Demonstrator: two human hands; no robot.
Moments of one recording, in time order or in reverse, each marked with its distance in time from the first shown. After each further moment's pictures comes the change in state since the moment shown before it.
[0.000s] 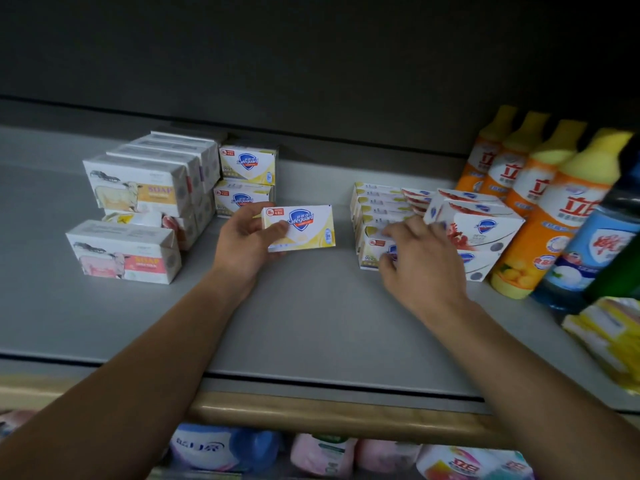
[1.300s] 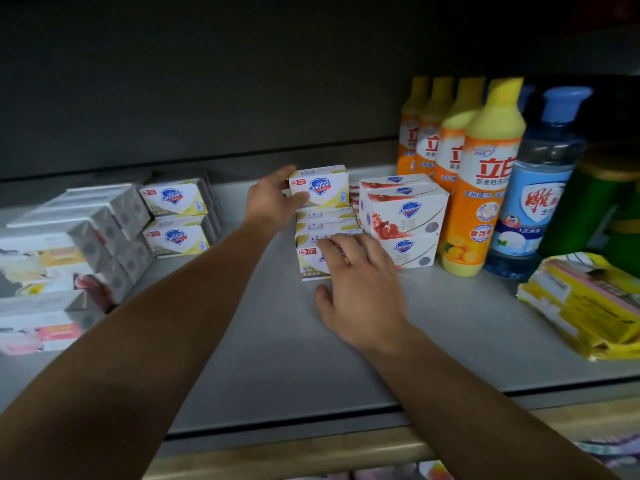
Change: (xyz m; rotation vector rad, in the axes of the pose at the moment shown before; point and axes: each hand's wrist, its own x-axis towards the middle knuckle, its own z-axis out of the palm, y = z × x) left_hand 0.108 -0.014 0.143 0.914 -0.101 0.368; right_hand -0.029 0.011 0.018 0.215 0.027 0.056
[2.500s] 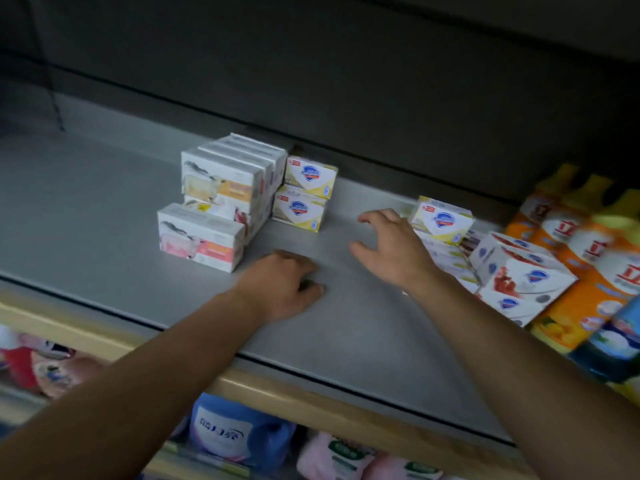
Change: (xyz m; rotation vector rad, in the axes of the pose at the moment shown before) left_hand -0.171 -0.091 -0.146 0.506 -0.261 0.086; right_hand 0.093 -0.103 0.005 0.117 -0.277 -0.174
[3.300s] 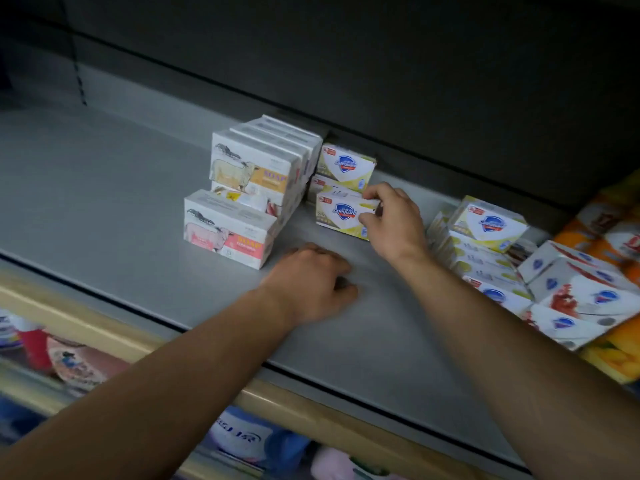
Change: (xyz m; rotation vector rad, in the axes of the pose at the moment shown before) left_hand 0.012 -0.011 0.012 -0.045 0.048 0.044; right_hand 0.060 -0.029 0.045 0.233 0.212 0.048
